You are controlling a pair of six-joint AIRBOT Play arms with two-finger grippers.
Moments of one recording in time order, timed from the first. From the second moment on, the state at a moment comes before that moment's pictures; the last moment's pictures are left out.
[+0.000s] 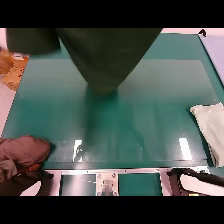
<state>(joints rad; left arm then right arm) -0.21 -1.03 1.95 1.41 -1.05 -1.60 -0.04 -1.25 1.95 -0.68 1.19 1.31</state>
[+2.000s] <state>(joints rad) -0.08 -1.50 1.63 1.24 -1.50 -1.62 -0.32 -1.89 1.71 -1.01 1.17 1.46</state>
